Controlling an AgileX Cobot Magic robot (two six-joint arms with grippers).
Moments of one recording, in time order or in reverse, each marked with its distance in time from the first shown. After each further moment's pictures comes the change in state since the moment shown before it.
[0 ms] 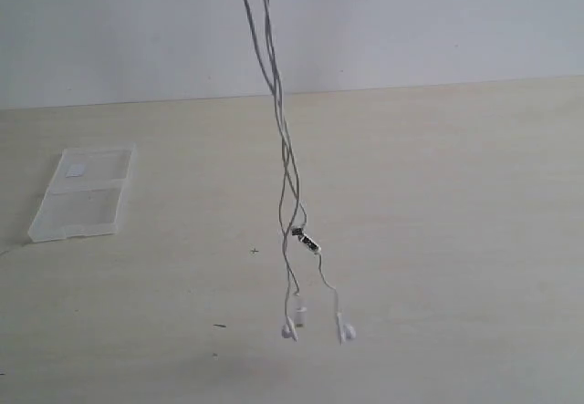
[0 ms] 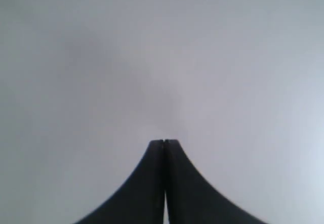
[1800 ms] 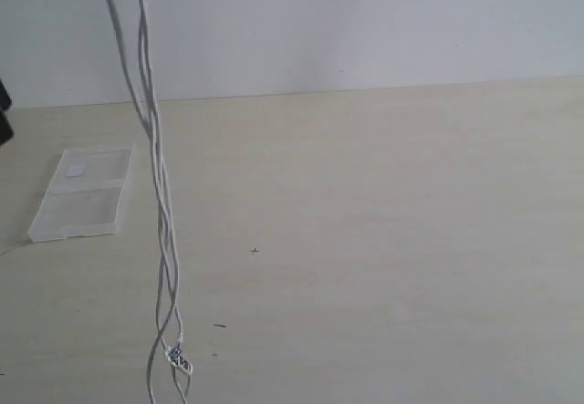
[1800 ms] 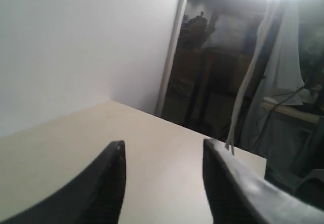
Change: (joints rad) left arm 0.000 0.648 -0.451 1.383 -0.479 -0.927; right arm 0.000 -0.002 -0.002 0.237 -0.048 -0.095
